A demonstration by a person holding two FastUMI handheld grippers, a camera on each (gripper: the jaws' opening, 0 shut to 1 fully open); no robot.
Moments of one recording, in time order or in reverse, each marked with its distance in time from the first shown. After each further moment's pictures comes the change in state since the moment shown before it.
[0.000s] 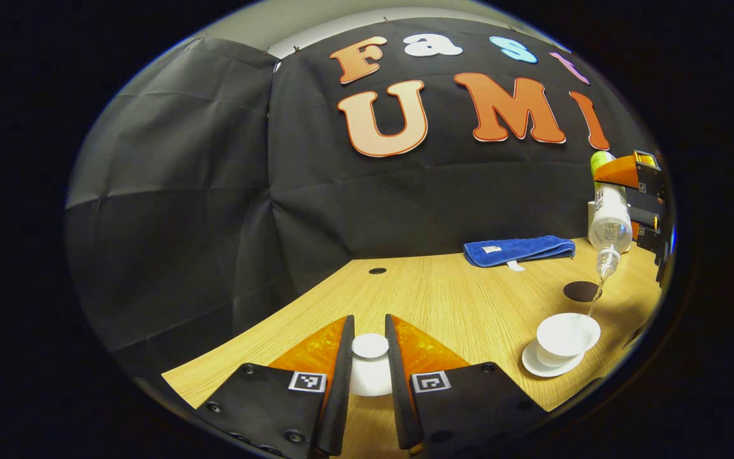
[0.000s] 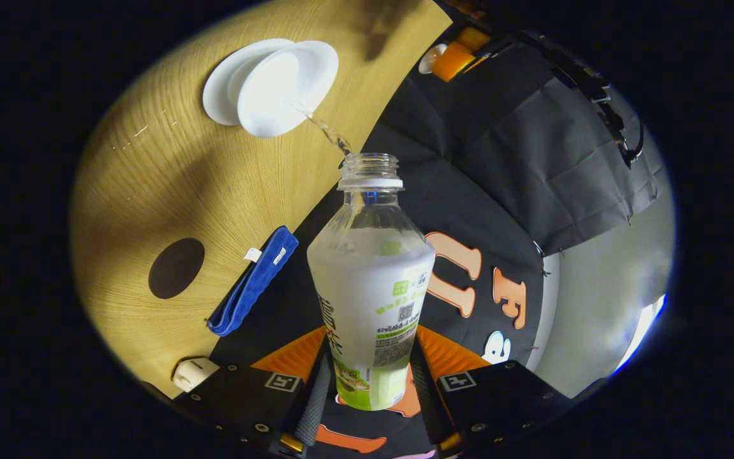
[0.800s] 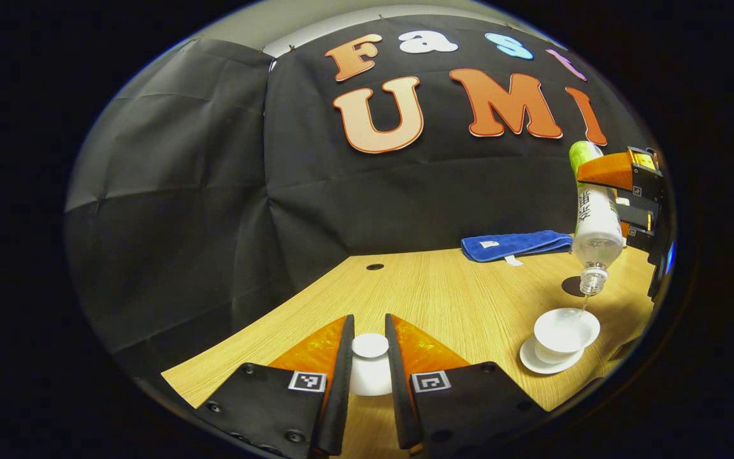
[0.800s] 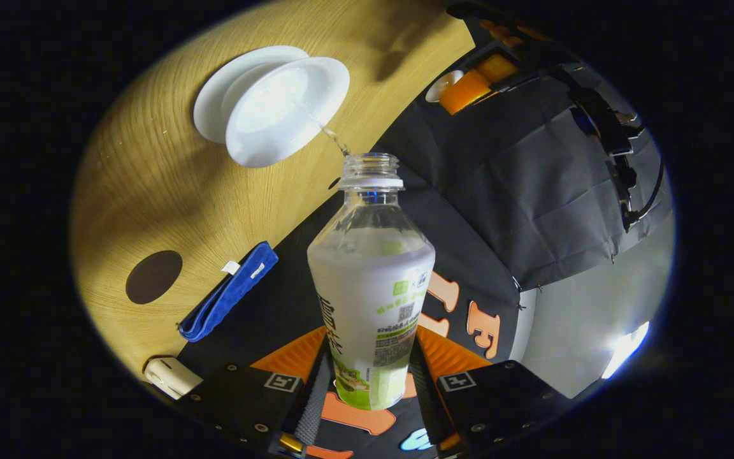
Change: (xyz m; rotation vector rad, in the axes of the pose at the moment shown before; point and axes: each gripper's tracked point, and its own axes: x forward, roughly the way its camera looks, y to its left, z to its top) left arm 0.001 -0.008 -0.004 0.008 0.008 -0.011; right arm 0.004 -0.009 0.035 -0.090 -0.096 -0.074
